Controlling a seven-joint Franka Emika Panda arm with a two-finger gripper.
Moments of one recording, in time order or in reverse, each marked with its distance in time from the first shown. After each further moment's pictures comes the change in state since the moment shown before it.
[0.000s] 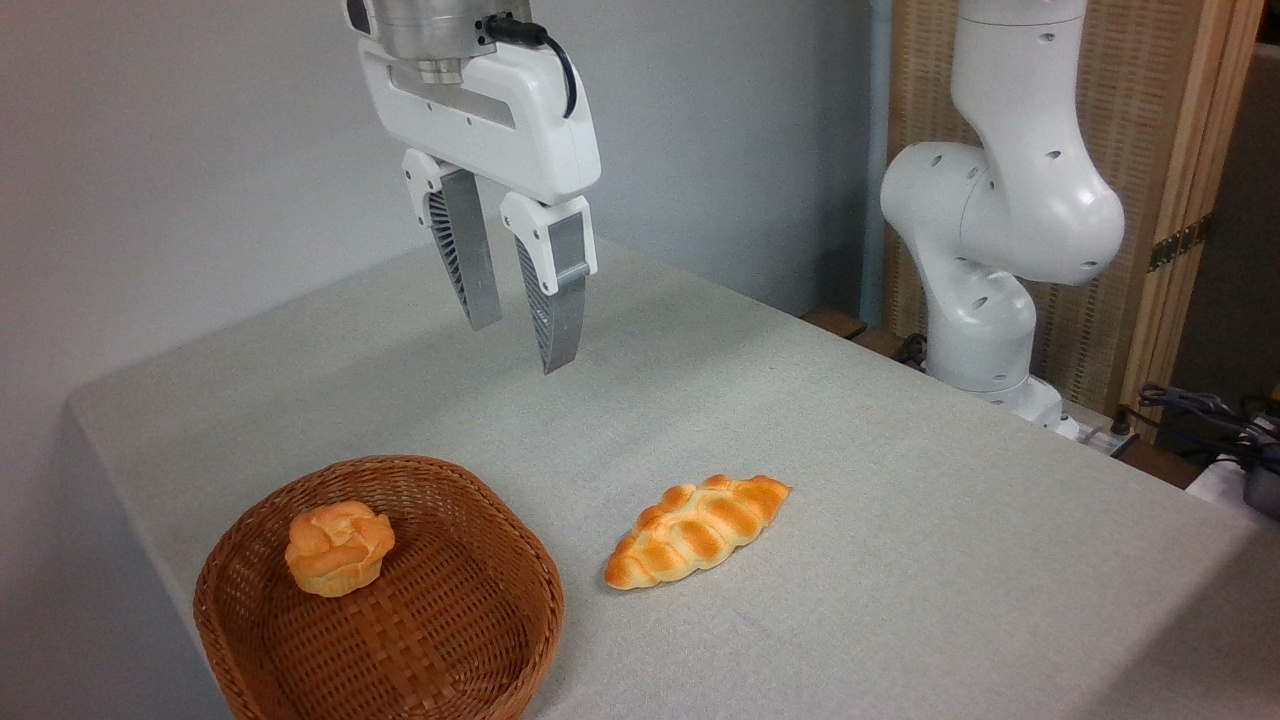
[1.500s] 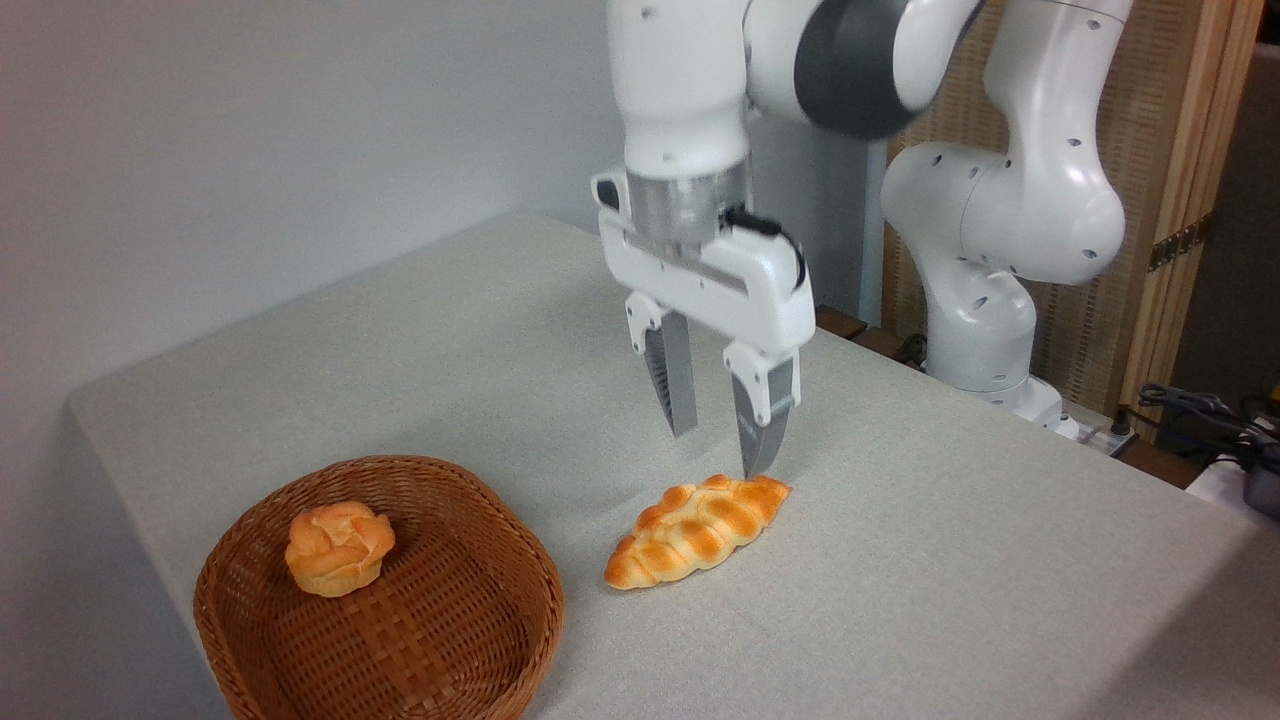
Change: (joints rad) arm 0.004 -0.399 0.070 -0.820 0.070 0.414 0.123
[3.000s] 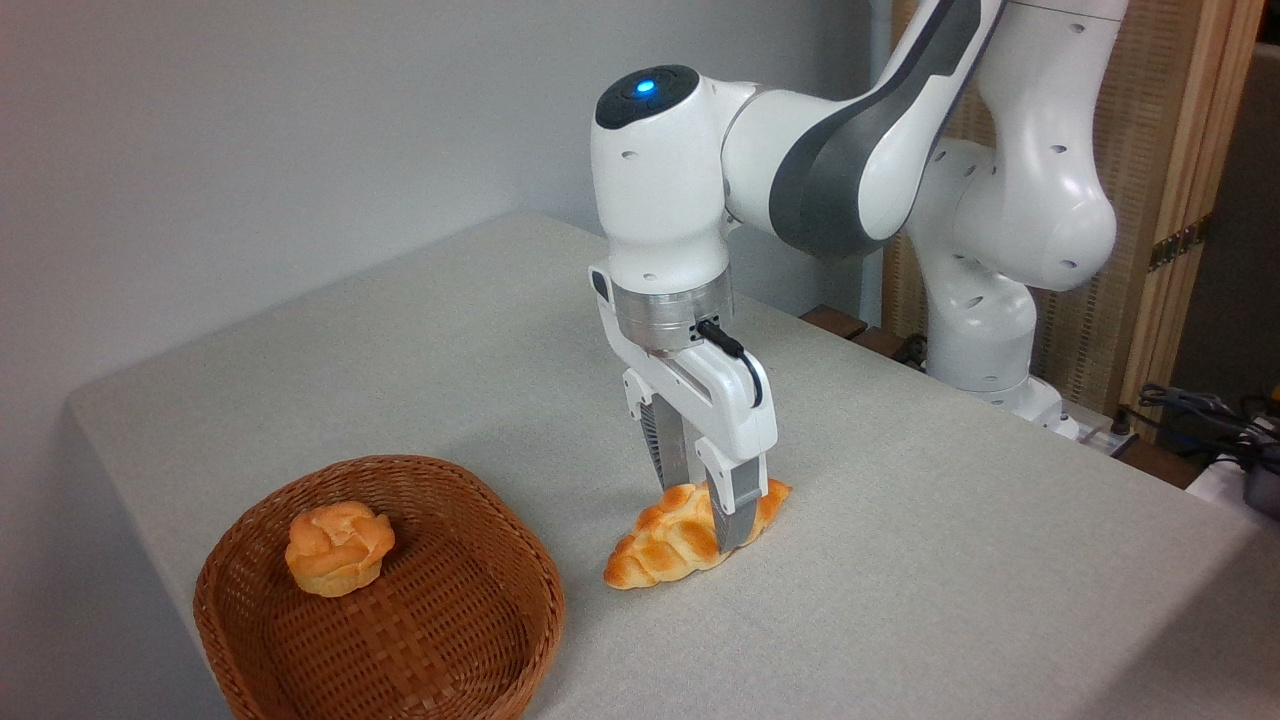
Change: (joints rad) arm -0.186 0.137 0.181 -0.024 0.019 0.127 0.105
